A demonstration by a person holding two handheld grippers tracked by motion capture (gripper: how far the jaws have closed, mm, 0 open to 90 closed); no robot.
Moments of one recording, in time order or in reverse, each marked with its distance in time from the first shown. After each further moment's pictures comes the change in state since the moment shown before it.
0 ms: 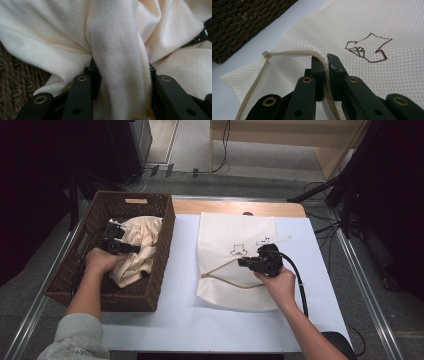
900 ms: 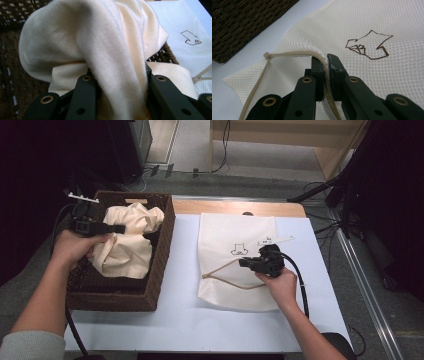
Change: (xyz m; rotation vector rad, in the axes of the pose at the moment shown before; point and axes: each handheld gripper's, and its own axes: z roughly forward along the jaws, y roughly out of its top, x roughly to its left) left arm 0.002 0.029 -0.117 -0.171 -0.173 0.027; right arm 0.000 -0.001 -0.004 -0.002 0.004 0.014
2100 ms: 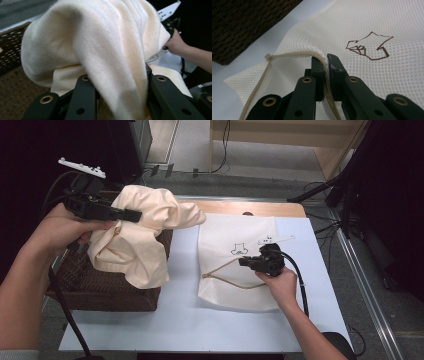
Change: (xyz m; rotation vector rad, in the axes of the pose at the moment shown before) left arm -0.115 0.053 -0.070 0.012 -0.270 0.318; right arm 0.000 0.002 -0.001 -0.007 0.010 0.007
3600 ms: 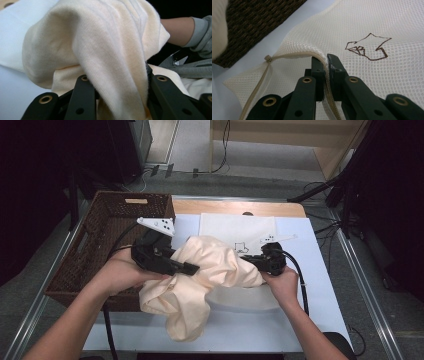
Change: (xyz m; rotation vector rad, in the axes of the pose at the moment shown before) left arm -0.104 -0.036 0.101 0.089 -0.254 0.208; right arm -0.001 0.002 -0.005 -0.020 0.003 0.005
